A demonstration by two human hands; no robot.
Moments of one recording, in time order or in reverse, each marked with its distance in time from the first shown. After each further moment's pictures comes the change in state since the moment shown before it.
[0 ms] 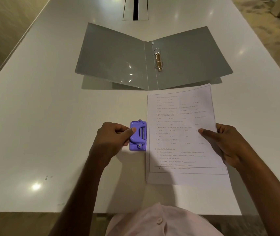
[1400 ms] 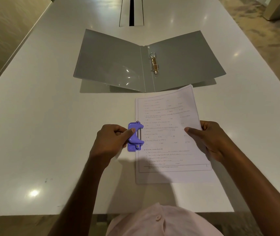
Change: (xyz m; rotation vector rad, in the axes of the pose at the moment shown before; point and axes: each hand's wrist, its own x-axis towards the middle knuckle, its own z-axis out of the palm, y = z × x) left_hand -0.004 0.009 0.005 0.071 0.043 -0.039; right_hand 0.003 0.000 0.025 -0.036 -0.054 -0.065
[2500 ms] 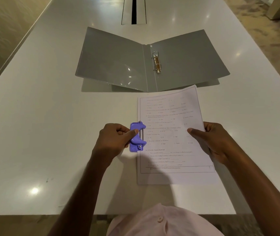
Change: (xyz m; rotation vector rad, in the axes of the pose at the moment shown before) left_hand 0.006 -0.002 -0.001 0.004 -0.016 -0.007; right_hand 0.008 0.007 -0.006 -0.053 -0.024 -0.004
